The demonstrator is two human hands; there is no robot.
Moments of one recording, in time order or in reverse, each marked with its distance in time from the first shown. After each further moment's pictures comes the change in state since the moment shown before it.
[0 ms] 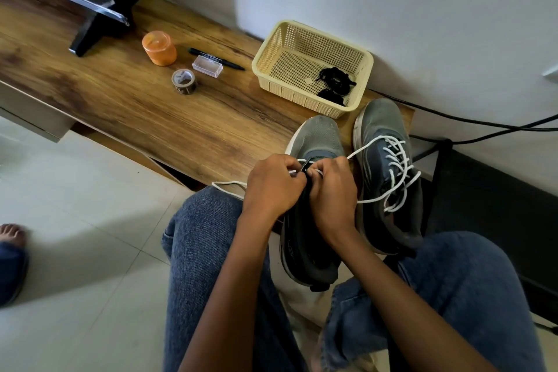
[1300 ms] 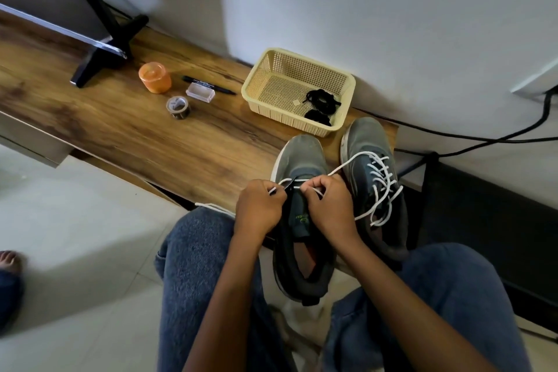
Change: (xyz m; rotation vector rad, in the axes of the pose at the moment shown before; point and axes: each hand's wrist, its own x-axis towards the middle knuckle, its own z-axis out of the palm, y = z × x) left_hand 0.004 -0.011 0.012 -0.149 0.045 -0.164; right_hand 0.013 0.008 -0.018 0.264 -0.127 0.154
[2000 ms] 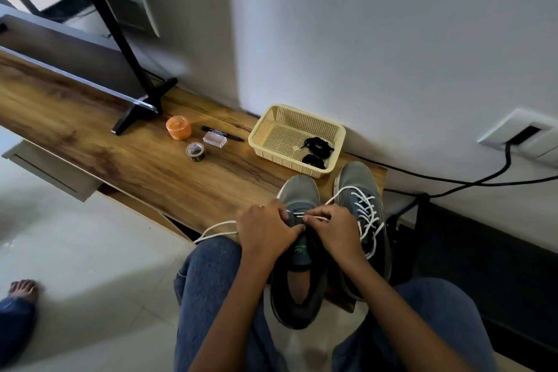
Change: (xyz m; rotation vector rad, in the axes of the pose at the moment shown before) left_hand -0.013 0.031 -0.003 0.558 0.190 0.207; right_hand 0.007 -0.009 -0.038 -0.017 -0.033 -0.085
